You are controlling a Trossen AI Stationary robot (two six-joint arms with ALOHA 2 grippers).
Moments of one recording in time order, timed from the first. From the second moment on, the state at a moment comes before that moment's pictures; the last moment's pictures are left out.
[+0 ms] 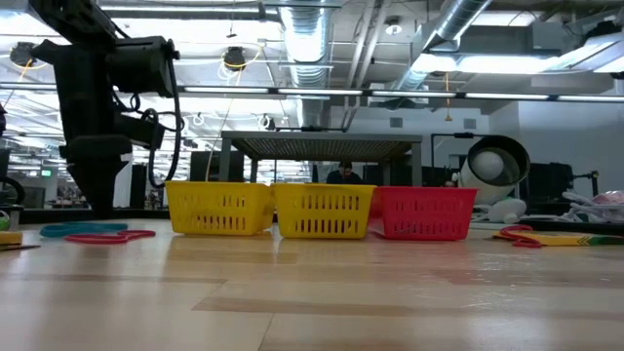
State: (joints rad) left arm 0.11 1.16 0.49 -0.71 -0.19 -0.56; right arm 0.30 1.23 0.84 0.21 -0.17 0.00
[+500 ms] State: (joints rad) left arm 0.12 1.18 0.43 -0.66 -0.17 -0.59; right arm 0.30 1.23 0.84 0.20 -0.17 0.01
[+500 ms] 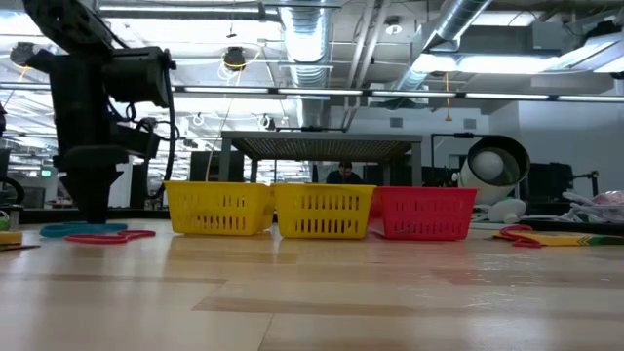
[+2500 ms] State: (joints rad) left arm 0.09 0.68 0.43 -0.35 0.05 -0.66; right arm 0.30 1.39 0.85 0.34 0.03 0.06
